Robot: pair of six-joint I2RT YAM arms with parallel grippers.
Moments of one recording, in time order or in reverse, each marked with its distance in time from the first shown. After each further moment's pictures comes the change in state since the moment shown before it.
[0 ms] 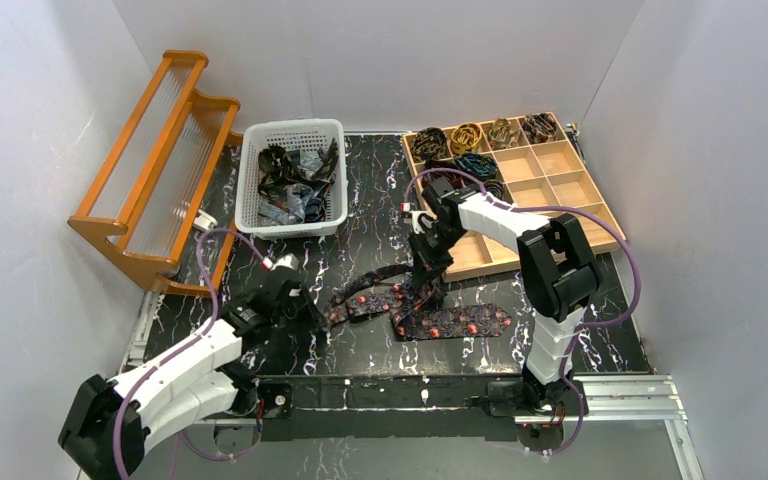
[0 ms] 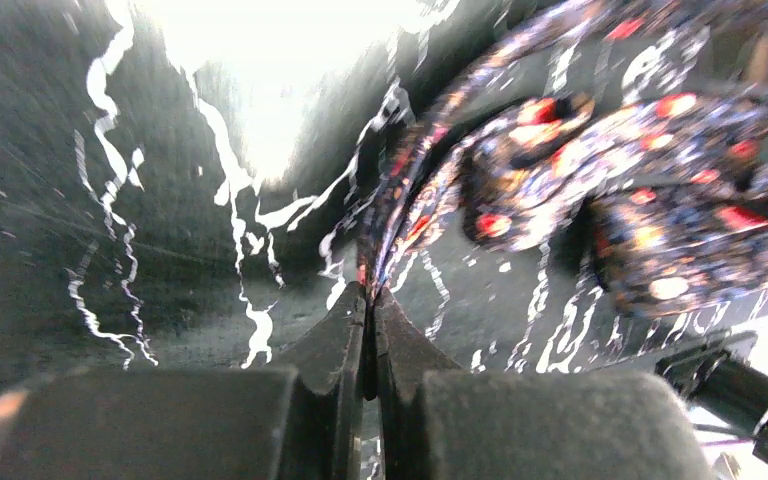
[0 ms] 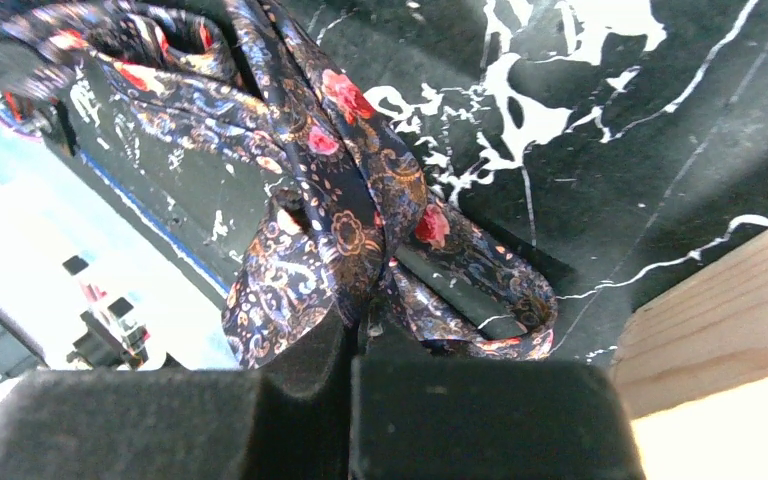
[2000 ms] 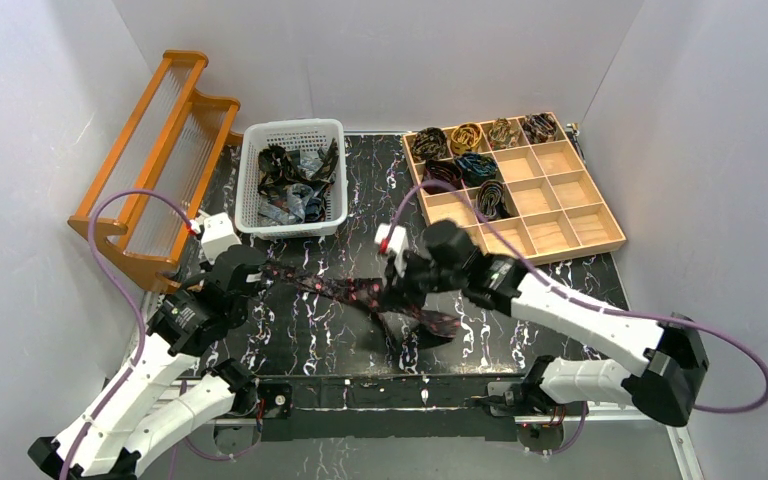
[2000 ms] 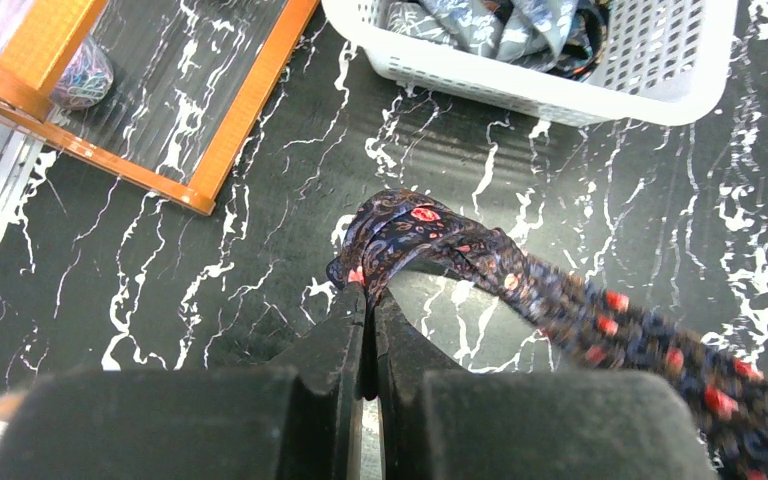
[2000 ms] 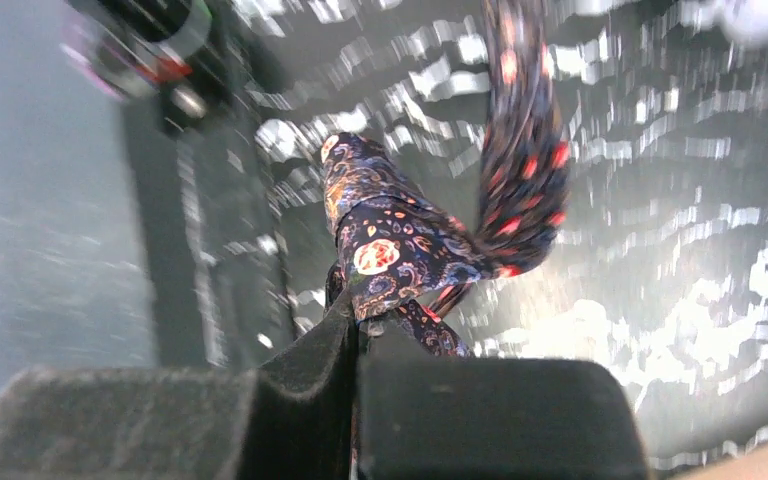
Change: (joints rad) left arm -0.001 -0.202 0.494 -0.545 -0.755 0.279; right arm 0.474 -0.682 -0.447 0.548 0.257 -0.156
